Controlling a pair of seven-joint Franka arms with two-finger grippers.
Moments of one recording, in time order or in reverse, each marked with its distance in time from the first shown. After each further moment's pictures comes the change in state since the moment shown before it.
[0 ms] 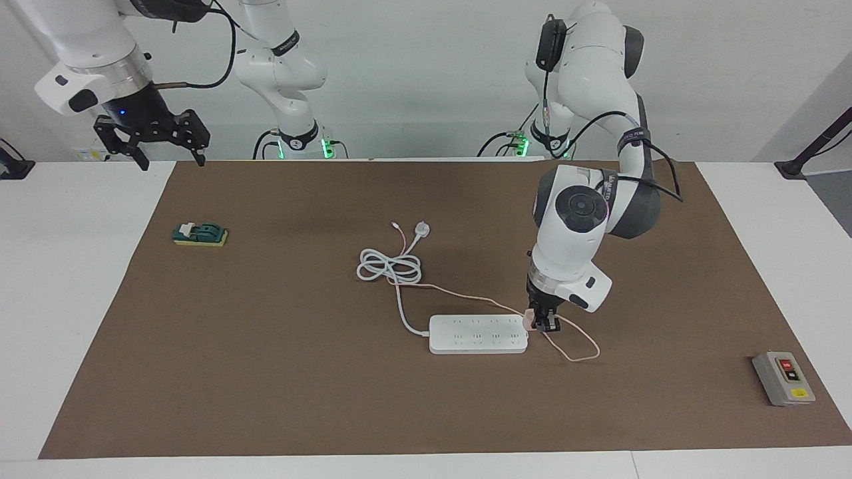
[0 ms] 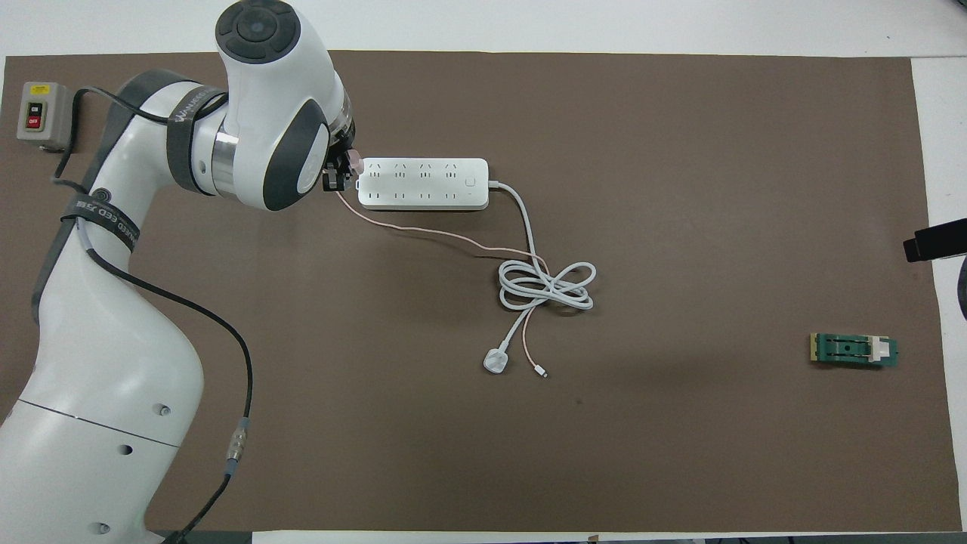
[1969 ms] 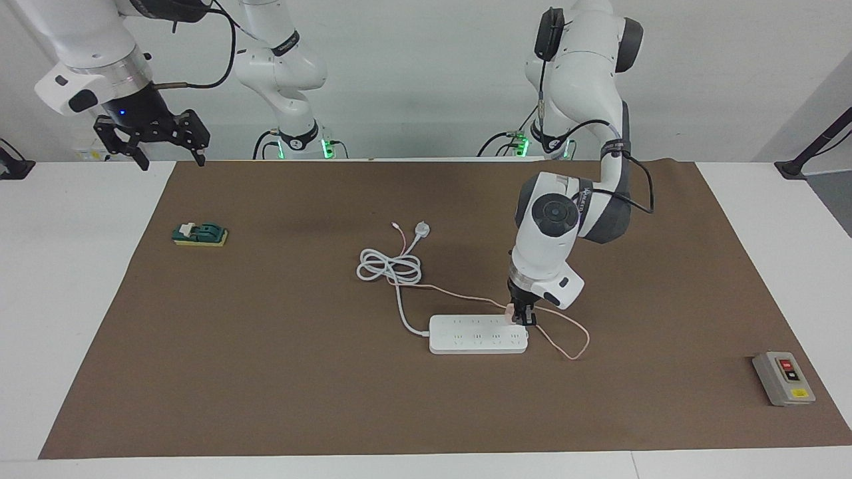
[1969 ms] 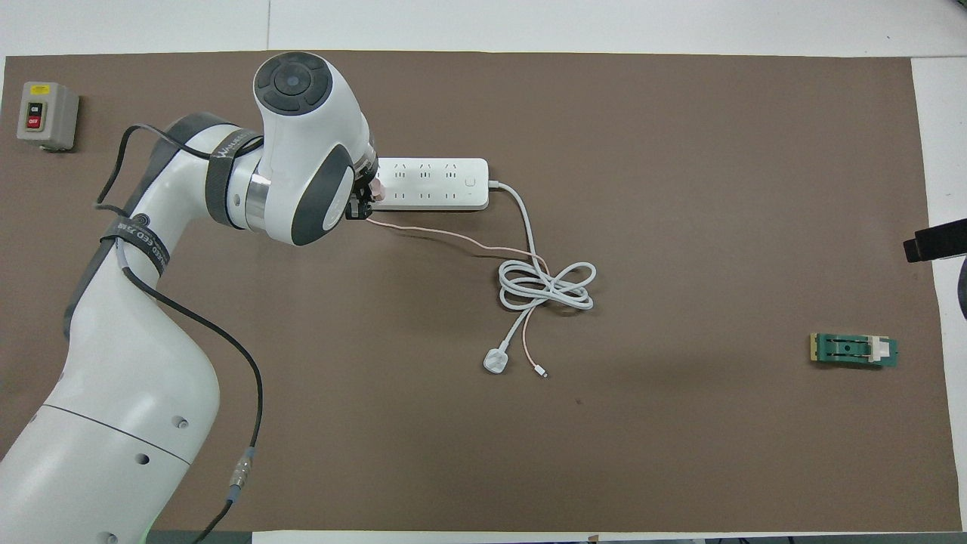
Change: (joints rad) left arm -0.016 -0.055 -0.031 -0.190 -0.007 0.138 0.013; right arm -0.001 0.000 -0.001 0.000 0.000 -0.001 0.000
